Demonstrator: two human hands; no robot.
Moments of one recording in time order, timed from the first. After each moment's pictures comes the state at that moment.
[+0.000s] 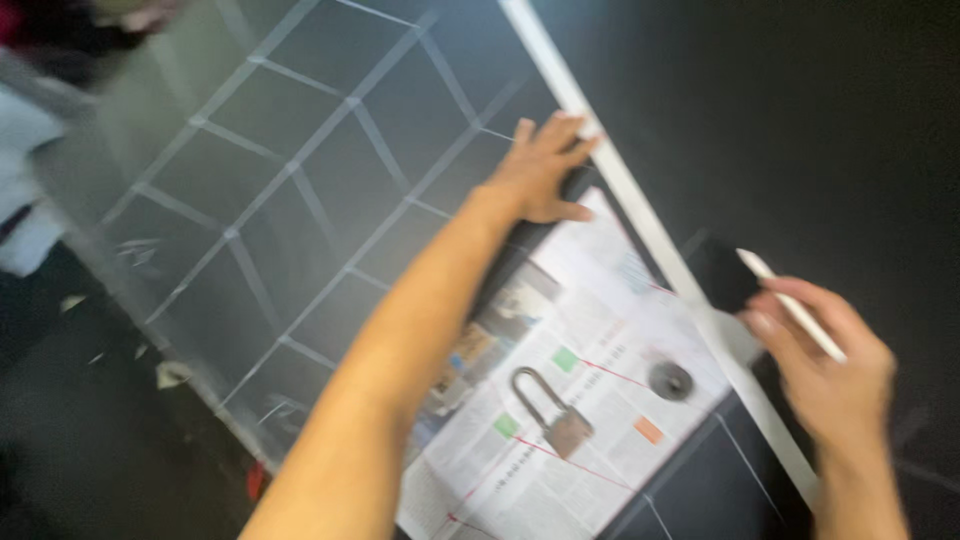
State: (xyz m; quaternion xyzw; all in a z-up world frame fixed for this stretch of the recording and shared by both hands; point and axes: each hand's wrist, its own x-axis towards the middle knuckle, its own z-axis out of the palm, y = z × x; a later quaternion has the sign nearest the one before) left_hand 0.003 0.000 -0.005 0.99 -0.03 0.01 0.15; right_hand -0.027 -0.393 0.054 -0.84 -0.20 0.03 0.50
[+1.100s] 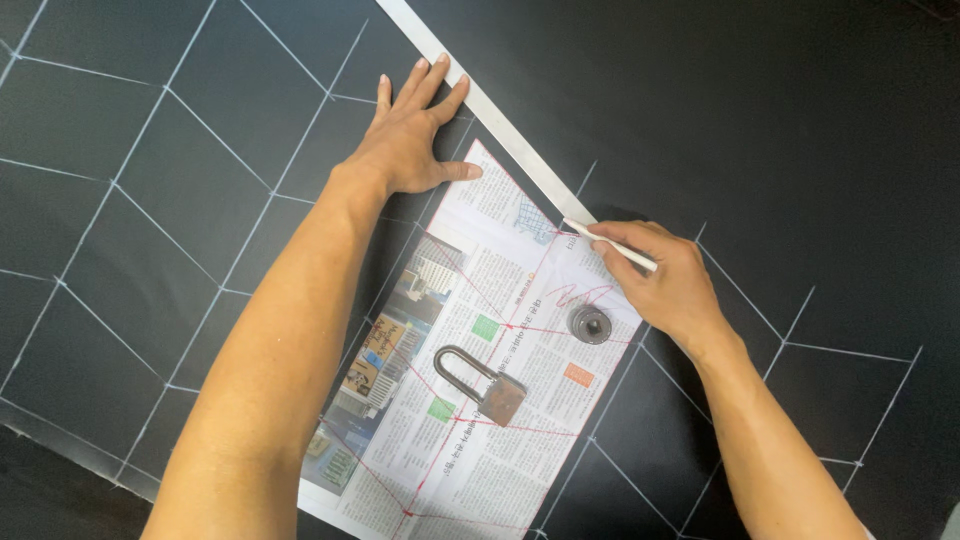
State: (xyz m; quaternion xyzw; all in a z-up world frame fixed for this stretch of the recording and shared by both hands) left_hand -0.008 -0.010 0.026 0.98 0.01 -0.03 0.22; right_hand -0.031 -0.345 0.071 -0.88 -0.21 0.13 0.41
